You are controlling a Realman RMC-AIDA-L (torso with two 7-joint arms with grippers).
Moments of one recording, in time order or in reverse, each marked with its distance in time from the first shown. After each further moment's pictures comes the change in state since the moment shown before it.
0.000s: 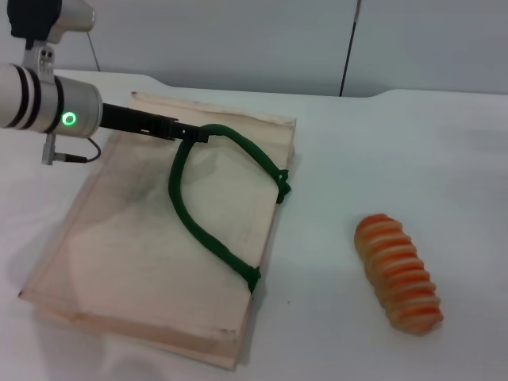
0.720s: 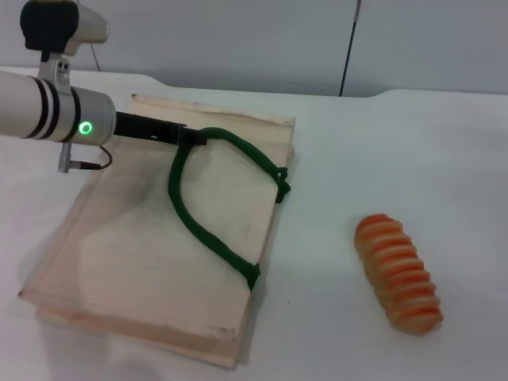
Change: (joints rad) left arm 0.012 -0.002 -0.001 0.091 -0.010 -0.128 0.003; right arm 0.004 0.000 0.000 0.004 0.000 0.002 0.000
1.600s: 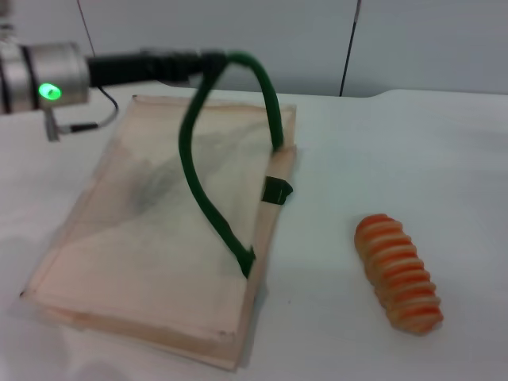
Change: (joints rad) left arm 0.081 0.054 0.001 -0.013 -0.402 0.419 0.223; right arm -0.007 -0.001 0.000 -0.005 0.000 -0.004 0.037
